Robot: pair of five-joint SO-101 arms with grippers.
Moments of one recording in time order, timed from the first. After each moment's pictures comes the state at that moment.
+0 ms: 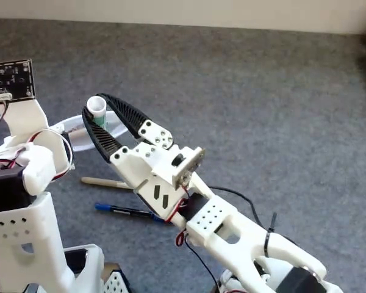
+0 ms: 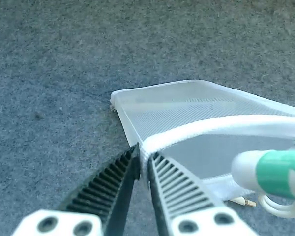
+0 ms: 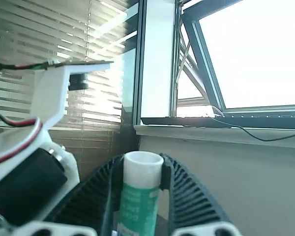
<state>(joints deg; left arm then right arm) -15.5 -46.2 16.6 87.3 7.3 -51.0 -28.0 59.1 -52.8 2.0</state>
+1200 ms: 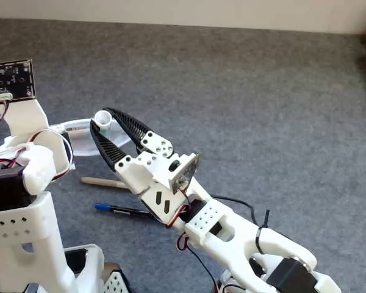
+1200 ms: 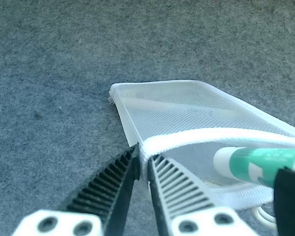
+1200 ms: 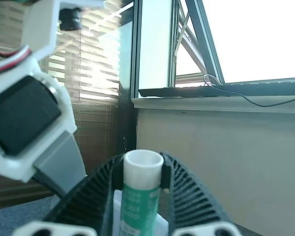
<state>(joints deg) -15.8 -46.2 16.6 87.3 7.3 -50.7 -22.6 65.7 -60.5 2.1</state>
